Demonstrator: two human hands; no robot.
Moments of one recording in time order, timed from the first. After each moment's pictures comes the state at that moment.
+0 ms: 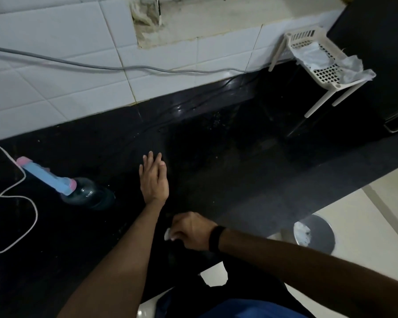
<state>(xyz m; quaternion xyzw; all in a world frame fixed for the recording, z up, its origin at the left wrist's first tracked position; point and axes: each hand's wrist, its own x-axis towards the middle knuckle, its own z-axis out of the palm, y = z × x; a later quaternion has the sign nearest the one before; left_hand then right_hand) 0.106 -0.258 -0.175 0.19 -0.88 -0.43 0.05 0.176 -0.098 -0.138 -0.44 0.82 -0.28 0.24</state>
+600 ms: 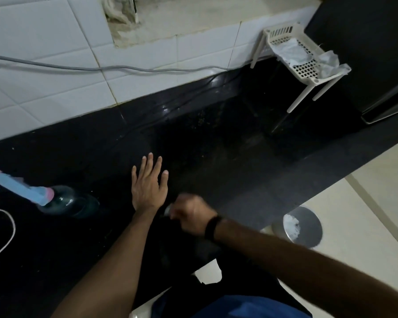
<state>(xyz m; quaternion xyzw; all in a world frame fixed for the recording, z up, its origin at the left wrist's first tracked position) 0.110 -0.246 -0.179 0.06 -0.98 -0.19 -0.01 0.149 -0.079 -0.145 -0.31 0.89 -0.31 0.15</state>
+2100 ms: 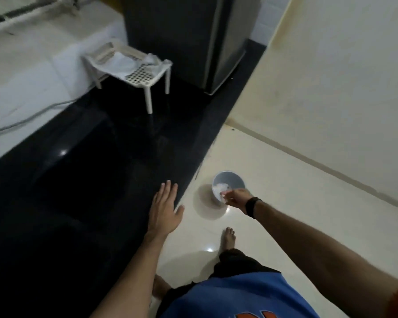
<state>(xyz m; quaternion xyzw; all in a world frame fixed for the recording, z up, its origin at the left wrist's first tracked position) 0.179 0.045 -0.153 -0.33 -0.90 -0.22 -0.17 0.290 0.297 -0.129 0.56 0.49 -0.66 0.06</state>
